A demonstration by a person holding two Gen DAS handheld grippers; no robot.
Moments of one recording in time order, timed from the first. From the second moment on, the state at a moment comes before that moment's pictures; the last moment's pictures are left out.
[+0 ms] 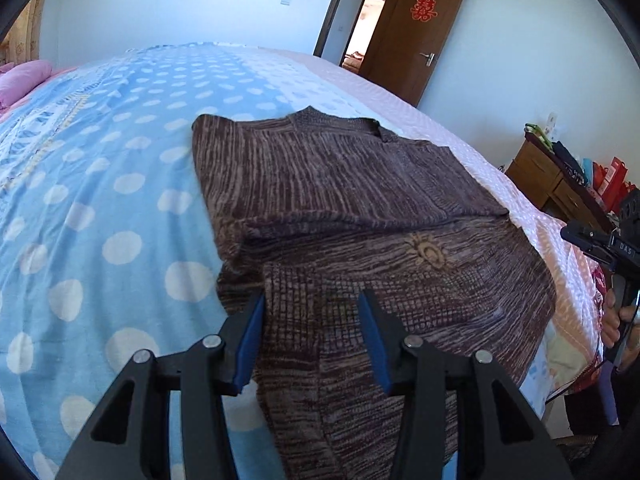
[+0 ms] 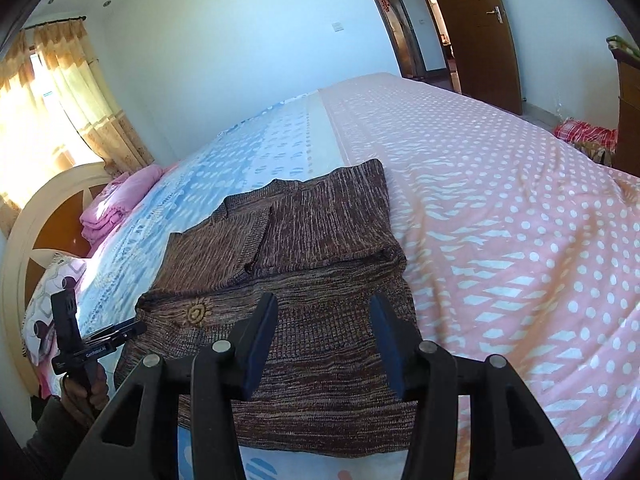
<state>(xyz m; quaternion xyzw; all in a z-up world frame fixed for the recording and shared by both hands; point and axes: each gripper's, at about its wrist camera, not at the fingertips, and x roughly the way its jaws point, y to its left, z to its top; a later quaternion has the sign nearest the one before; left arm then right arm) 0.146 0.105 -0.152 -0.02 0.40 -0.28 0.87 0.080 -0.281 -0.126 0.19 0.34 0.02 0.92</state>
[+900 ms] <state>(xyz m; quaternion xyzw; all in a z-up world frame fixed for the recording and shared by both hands) 0.146 0.092 -0.160 -0.02 0.40 -0.25 0.88 0.133 -0.278 -0.178 0.03 0.44 -0.01 0.90</state>
